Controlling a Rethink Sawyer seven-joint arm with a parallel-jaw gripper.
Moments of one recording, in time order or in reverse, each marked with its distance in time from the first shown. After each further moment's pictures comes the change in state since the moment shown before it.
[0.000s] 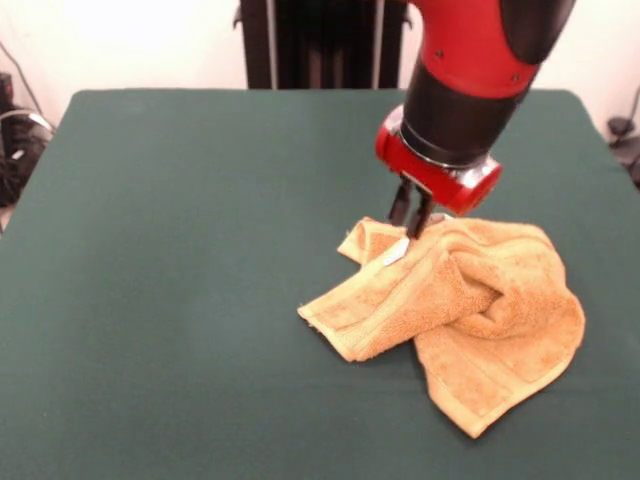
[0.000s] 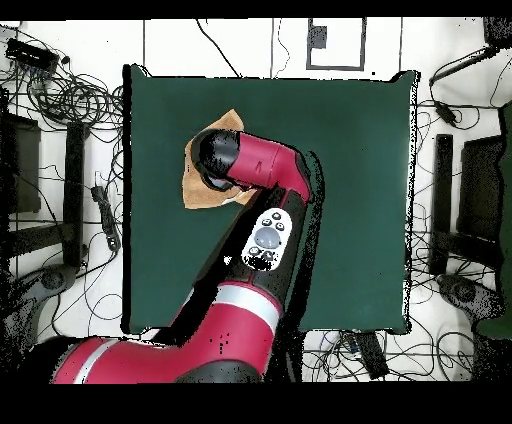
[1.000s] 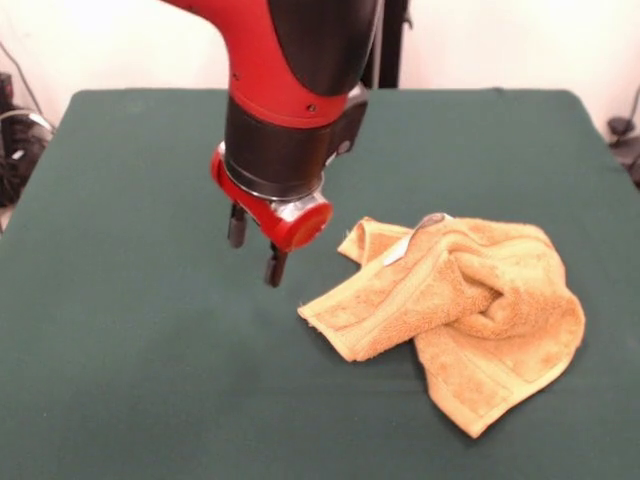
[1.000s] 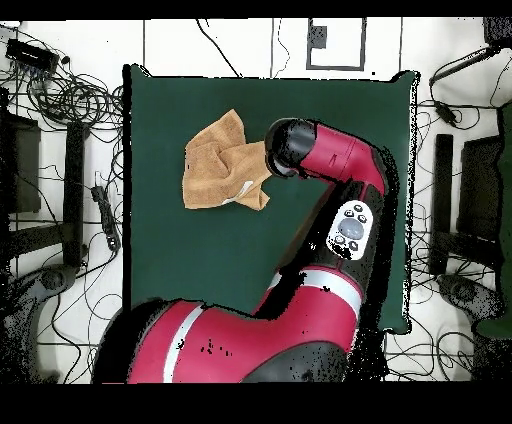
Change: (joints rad) arm -0.199 0.045 0.016 -0.103 -0.086 -0.049 0.000
